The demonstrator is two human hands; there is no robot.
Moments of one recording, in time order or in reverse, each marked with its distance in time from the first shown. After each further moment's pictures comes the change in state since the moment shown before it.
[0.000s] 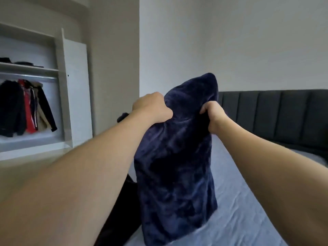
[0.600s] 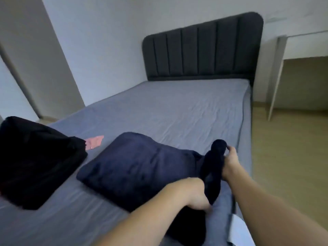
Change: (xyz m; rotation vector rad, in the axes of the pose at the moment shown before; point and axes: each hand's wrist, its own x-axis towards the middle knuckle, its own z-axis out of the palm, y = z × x) left_hand -0.320 0.224 0.309 0.056 -1.224 0.377; right_hand -0.186 0.284 -0.376 0.547 0.495 0.590
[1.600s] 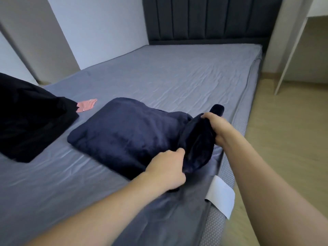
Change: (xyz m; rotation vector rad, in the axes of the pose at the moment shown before) left_hand 0.004 -0.013 0.067 0.066 0.500 -0.046; right_hand -0.003 -0.003 -0.007 -0.519 -0.062 -0.127
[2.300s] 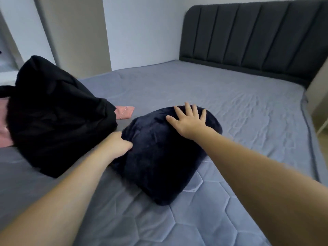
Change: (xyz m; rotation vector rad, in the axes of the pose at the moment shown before) left_hand 0.049 -0.371 -0.058 -0.736 0.290 -0.656; right_hand 0.096 -0.001 0.314 -1.554 -0.055 -0.679
